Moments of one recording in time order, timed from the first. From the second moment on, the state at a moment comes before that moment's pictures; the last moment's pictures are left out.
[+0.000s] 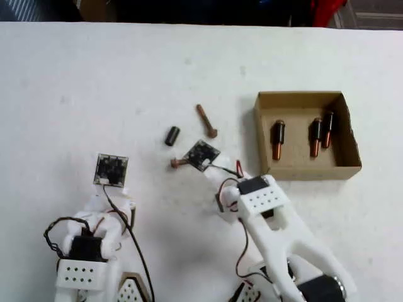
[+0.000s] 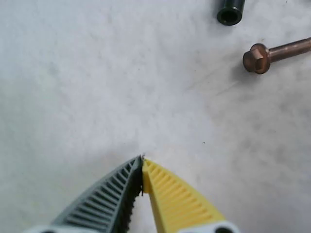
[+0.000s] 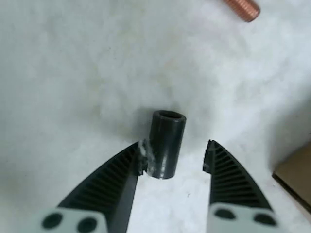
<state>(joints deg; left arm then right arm) -2.9 -91.4 97.7 57.1 -1.5 -25.0 -24.6 61.9 47.6 32.1</state>
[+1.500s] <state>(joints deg) -2.9 -91.4 97.7 57.1 -1.5 -24.6 -37.3 56.4 55.1 32.1</state>
